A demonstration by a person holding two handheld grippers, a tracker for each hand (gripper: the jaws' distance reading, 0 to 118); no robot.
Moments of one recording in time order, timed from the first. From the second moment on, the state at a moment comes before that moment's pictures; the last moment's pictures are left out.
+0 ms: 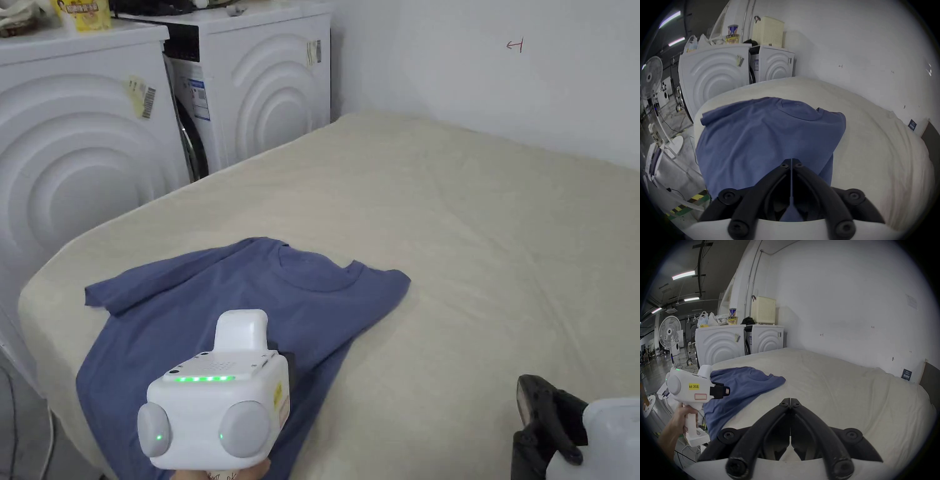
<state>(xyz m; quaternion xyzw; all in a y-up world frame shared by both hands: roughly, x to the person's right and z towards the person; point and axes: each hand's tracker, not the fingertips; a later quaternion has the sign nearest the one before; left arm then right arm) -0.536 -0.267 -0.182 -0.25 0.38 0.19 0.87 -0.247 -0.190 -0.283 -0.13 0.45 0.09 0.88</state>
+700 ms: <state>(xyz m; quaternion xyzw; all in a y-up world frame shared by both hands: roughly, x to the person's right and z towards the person) -0.547 -0.296 -0.207 -0.32 0.38 0.19 0.85 -0.257 -0.210 -0.292 -0.18 0.45 0.11 0.87</state>
